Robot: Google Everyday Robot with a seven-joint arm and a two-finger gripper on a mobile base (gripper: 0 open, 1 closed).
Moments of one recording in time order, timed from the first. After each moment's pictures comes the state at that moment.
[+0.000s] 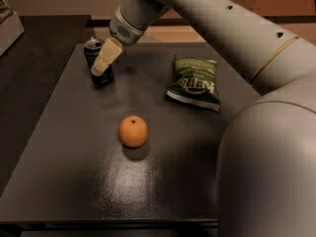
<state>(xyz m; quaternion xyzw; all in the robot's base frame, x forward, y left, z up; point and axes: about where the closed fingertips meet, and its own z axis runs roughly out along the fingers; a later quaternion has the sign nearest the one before) 0.678 0.129 0.897 -0.58 0.75 0.18 0.28</state>
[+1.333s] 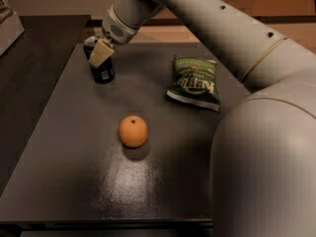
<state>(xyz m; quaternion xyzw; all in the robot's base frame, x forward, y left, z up) 0.671 0.153 0.902 -0.60 0.72 0.21 0.28</state>
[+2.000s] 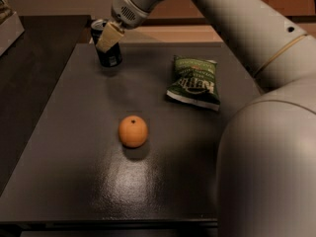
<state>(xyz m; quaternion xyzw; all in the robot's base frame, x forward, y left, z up) 0.676 0.127 0.945 -0.60 0.71 0.20 0.31</state>
